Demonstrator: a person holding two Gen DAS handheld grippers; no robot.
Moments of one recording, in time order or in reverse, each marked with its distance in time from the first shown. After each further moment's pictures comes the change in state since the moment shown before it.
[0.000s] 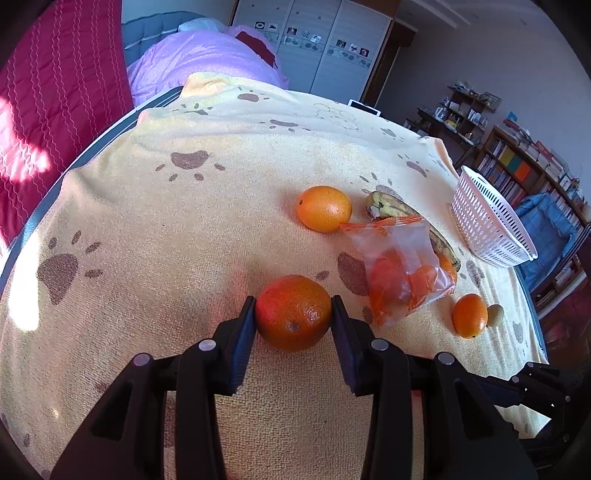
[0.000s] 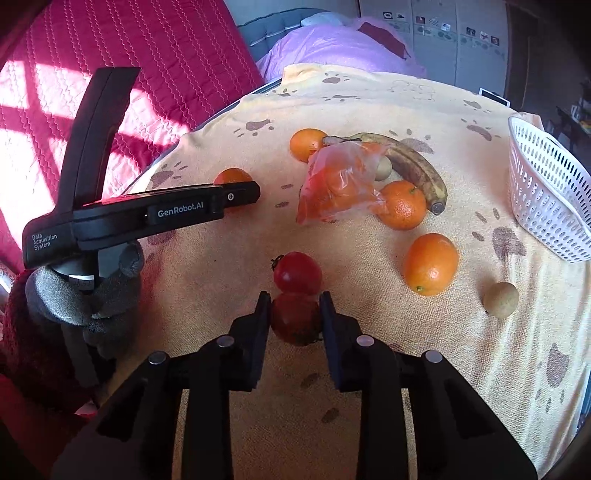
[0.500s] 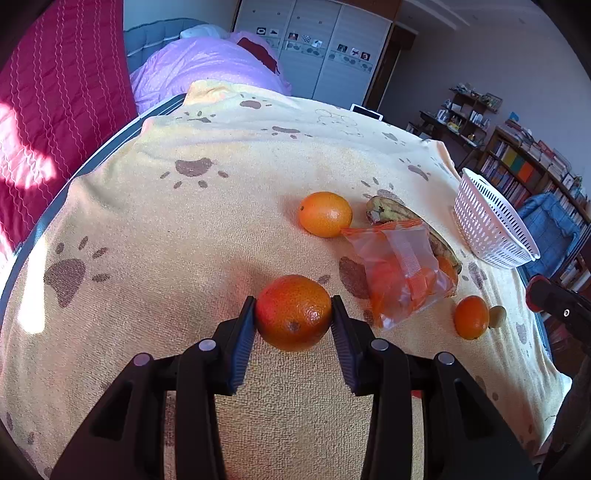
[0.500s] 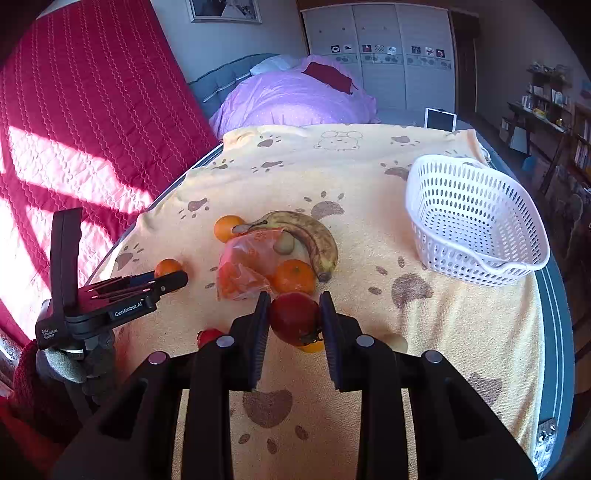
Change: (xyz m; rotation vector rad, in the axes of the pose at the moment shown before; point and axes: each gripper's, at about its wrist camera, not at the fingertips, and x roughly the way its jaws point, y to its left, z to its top) left arm -0.004 -0.004 0.000 0.012 -0.021 0.025; right arm -0.061 -0.075 0.032 0.155 -0.204 -0.127
